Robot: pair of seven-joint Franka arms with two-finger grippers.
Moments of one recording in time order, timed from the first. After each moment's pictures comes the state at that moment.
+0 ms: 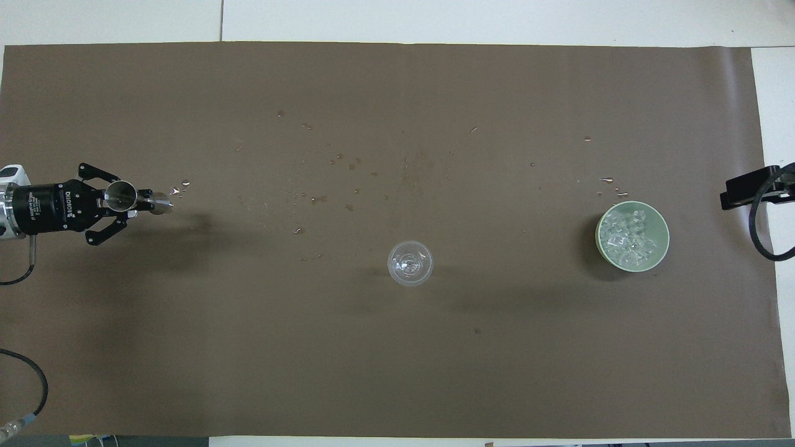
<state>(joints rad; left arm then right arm) 0.08 0.27 0.29 -1.99 -1.15 1.55 -0.72 -0.07 -0.03 -0.01 -1.61 -0.04 1.51 -0.06</state>
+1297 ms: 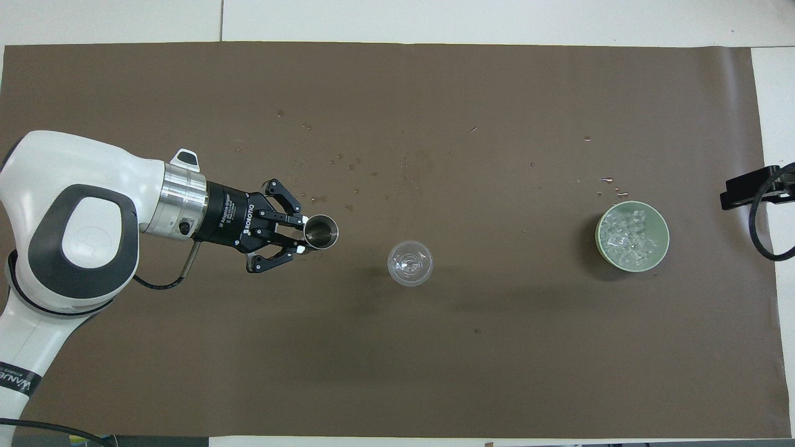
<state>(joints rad) -0.58 0.00 0.28 -2.04 -0.90 1.88 -1.36 -0.07 -0.03 -0.01 -1.61 -0.04 1.51 -0.06</state>
